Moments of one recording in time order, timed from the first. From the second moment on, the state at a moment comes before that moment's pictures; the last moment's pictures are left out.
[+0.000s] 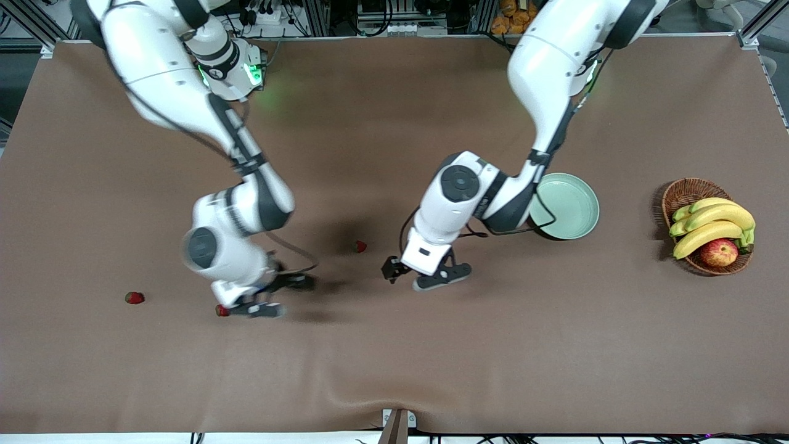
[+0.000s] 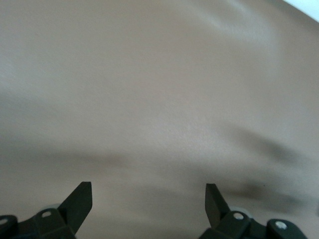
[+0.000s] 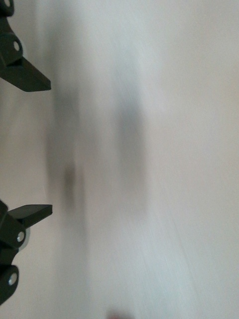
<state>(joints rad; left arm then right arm) -0.67 0.84 -0.01 -1.32 -0.03 2.52 -1.00 0.24 0.72 0.02 -1.52 0.21 2.29 0.21</state>
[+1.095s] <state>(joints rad) -1.09 1.05 0.30 -1.26 0.06 2.71 -0.94 0.14 0.81 -0.08 -1.54 0.19 2.48 -0.18</state>
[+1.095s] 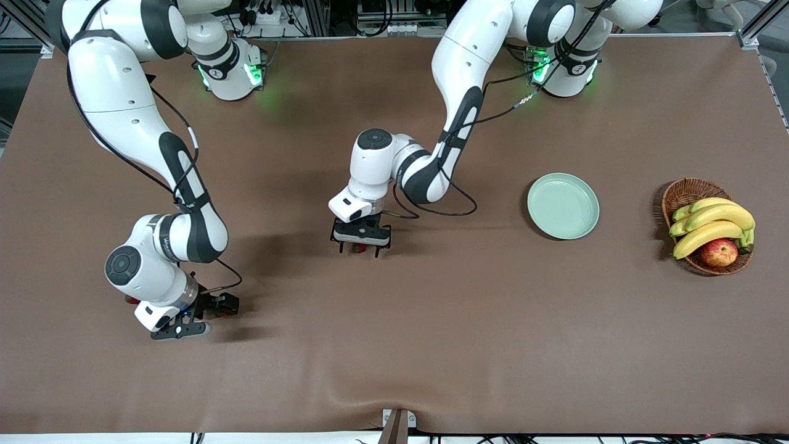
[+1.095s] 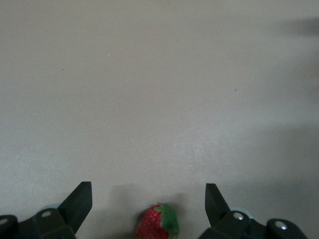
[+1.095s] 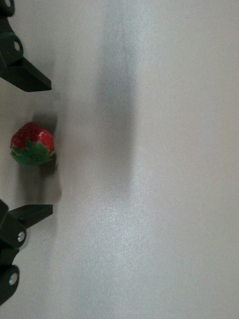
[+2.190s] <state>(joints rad) -1.12 1.08 0.30 -1.25 0.09 2.72 -0.99 0.14 0.82 -0.08 -1.52 0.19 2.47 -0.22</state>
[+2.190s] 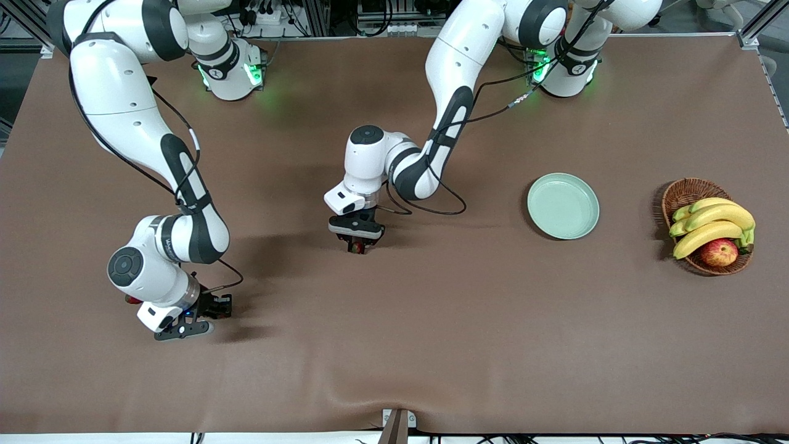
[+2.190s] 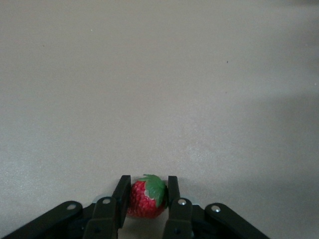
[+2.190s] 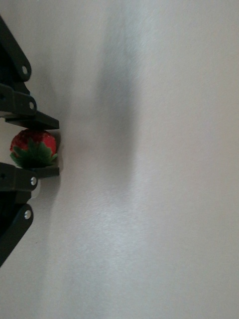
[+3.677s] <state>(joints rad) -0.63 0.46 0.32 -1.95 0.08 2.28 -0.94 0.48 0.83 0.01 -1.39 0.57 2.17 0.05</state>
